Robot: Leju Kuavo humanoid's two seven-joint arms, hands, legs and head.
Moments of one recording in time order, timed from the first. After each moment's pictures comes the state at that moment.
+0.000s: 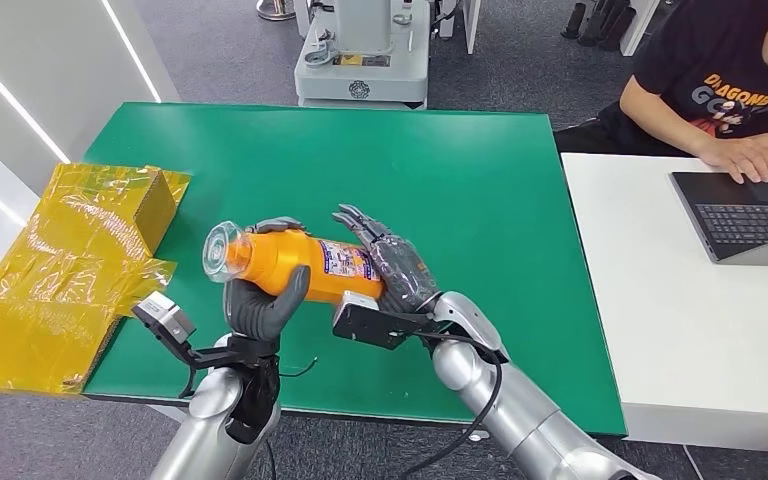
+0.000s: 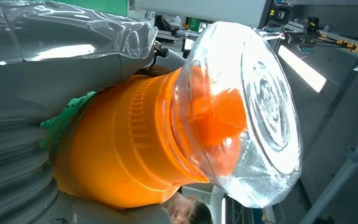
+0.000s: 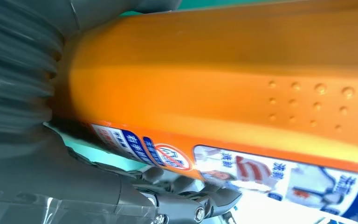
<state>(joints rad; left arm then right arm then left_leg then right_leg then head) -0.22 -0.16 -0.41 -1.28 0.26 0.04 -0.51 -0.60 0.10 0.79 -0.88 0.49 -0.22 -0.47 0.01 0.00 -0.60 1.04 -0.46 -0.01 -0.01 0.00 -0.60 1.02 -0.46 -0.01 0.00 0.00</state>
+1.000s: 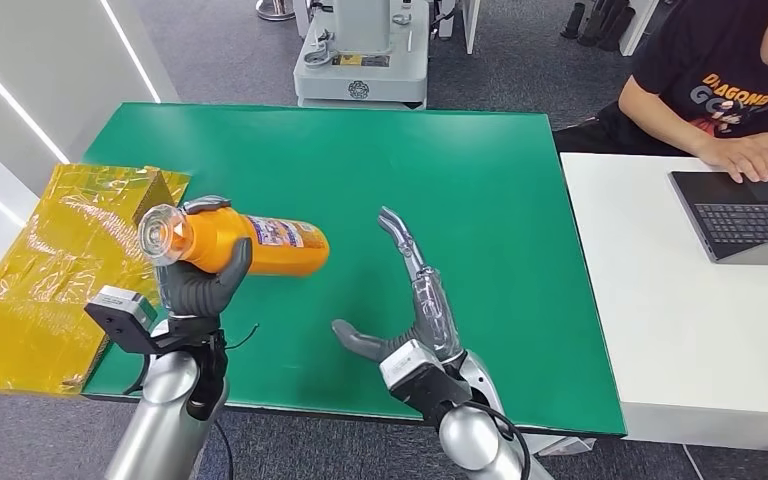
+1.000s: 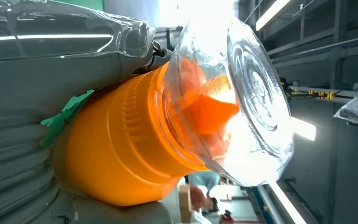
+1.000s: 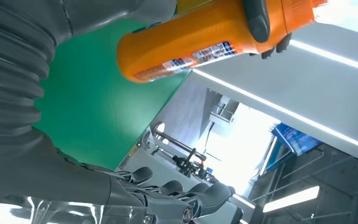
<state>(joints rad) -0.24 -0.07 -0.25 -1.32 0.04 0.23 -0.52 -0.29 0.08 0.77 -1.33 0.28 -0.39 -0.54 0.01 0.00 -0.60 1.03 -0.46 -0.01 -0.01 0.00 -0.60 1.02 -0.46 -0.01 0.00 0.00</state>
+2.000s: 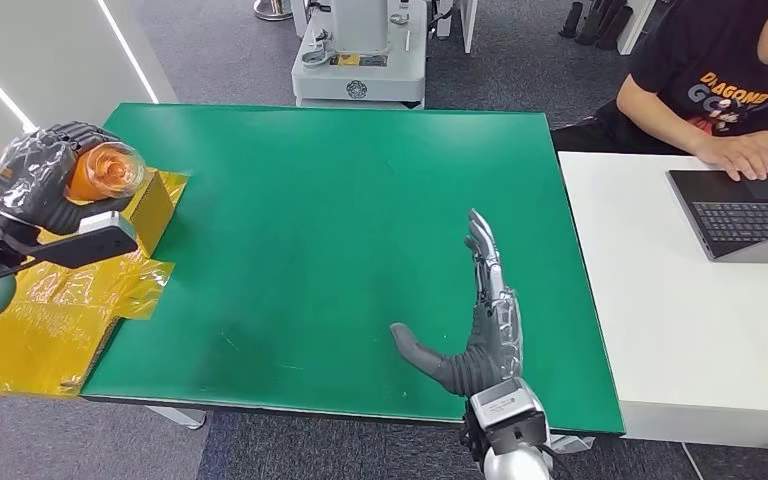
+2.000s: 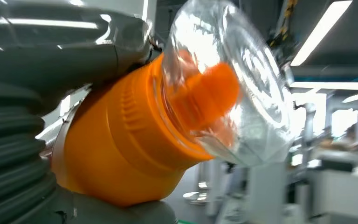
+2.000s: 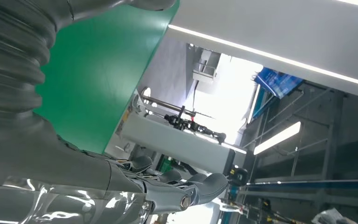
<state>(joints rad) -0.59 0.64 -0.30 -1.25 -0.72 0.05 -0.26 -0.12 0.05 0.66 -1.58 0.22 -0.42 -0.60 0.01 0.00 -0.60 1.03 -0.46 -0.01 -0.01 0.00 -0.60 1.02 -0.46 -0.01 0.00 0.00</state>
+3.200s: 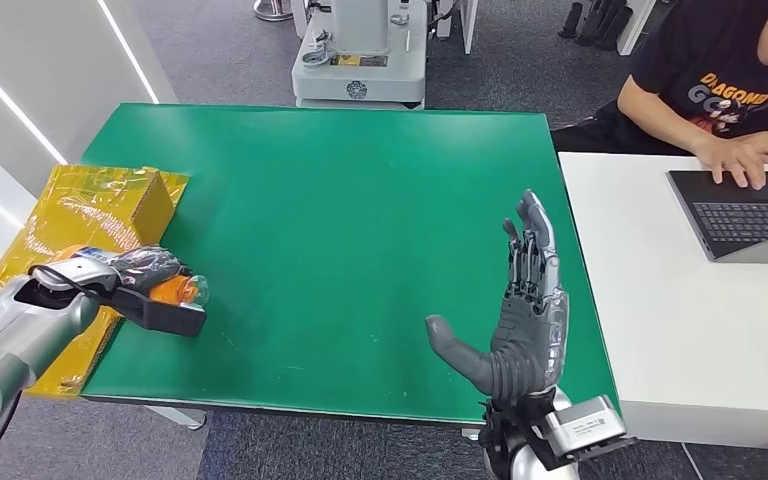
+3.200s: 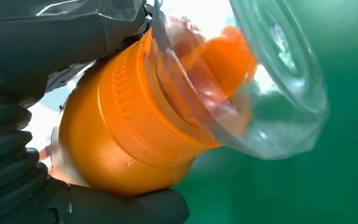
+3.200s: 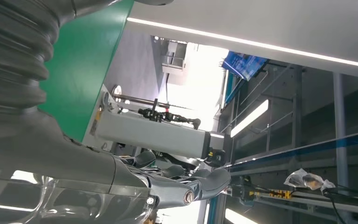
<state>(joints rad) -0.82 0.51 -0.81 -0.49 -1.03 -0.16 -0.41 -0.10 0.05 0.63 -1.73 0.10 -0.38 -0.63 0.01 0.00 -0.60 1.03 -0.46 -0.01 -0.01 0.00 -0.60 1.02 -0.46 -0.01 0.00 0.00</state>
